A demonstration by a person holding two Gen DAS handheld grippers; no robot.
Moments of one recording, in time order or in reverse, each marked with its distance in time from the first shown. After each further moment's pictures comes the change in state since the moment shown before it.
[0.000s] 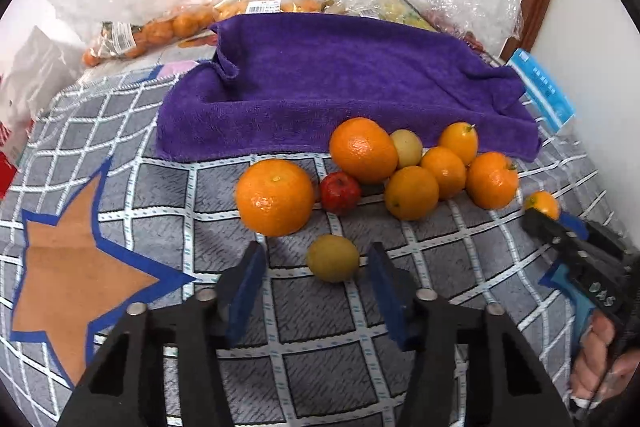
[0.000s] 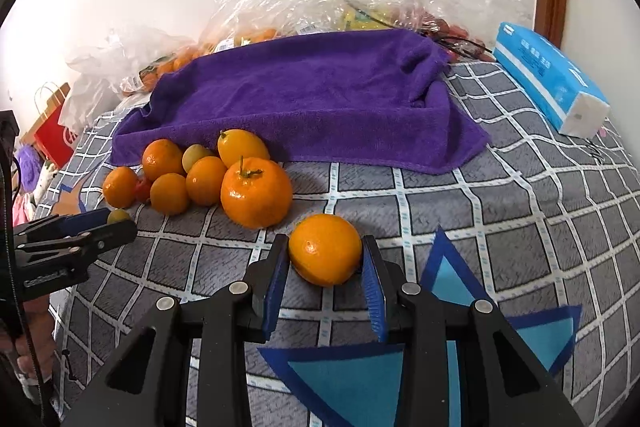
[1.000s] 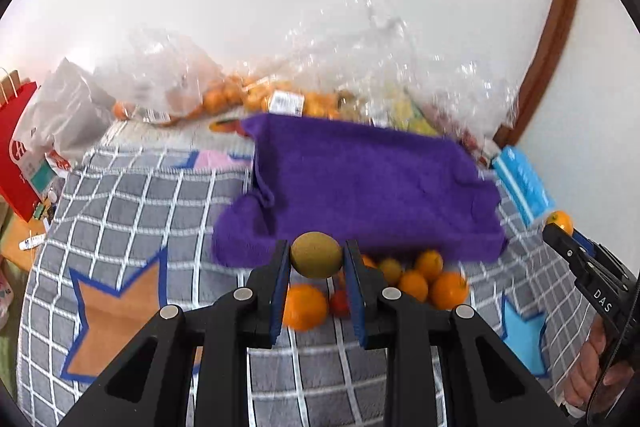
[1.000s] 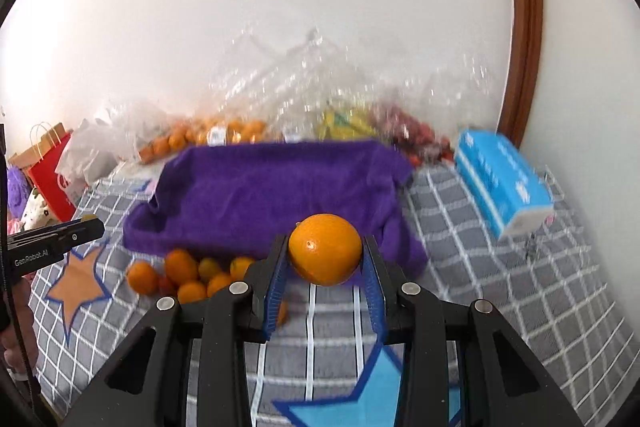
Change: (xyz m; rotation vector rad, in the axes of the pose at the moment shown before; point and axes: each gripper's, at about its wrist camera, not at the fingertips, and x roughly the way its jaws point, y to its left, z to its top) left arm -0.075 0.031 0.066 -0.125 -0.166 -0.053; right arm -0.075 0.017 0.092 -0.034 -0.196 -0.093
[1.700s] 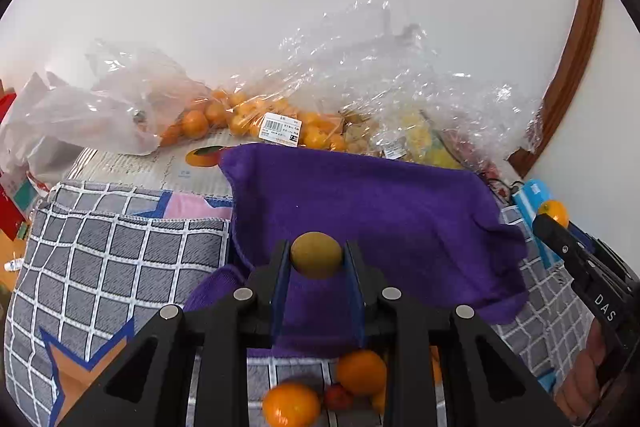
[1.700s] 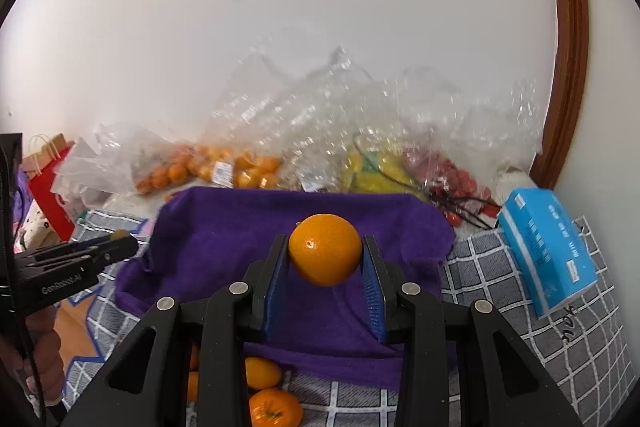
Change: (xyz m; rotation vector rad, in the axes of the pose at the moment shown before) left arm 0.069 -0.009 0.046 -0.009 -0.005 0.015; right arm 0.081 0.011 0.047 -0.012 -0.004 0.043
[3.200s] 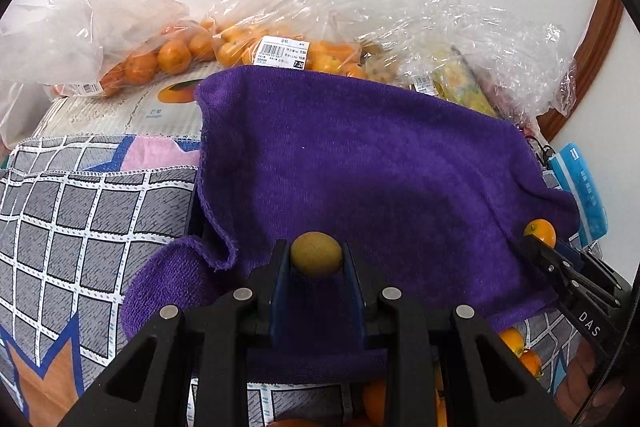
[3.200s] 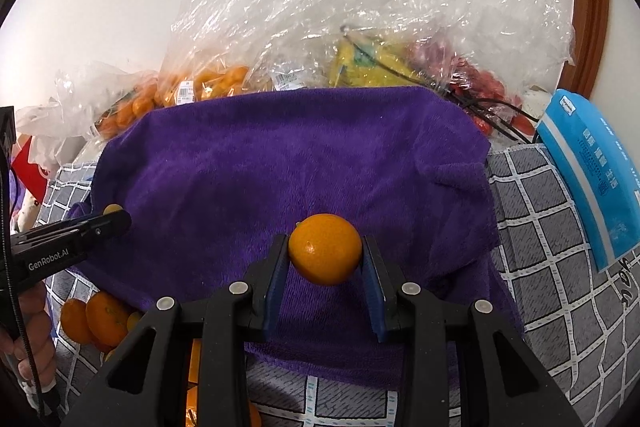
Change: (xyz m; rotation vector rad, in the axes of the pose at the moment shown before) left arm 0.075 0.007 -0.024 -0.009 0.155 0.010; right arm 0.077 -0.017 -0.044 0.033 0.208 0.031
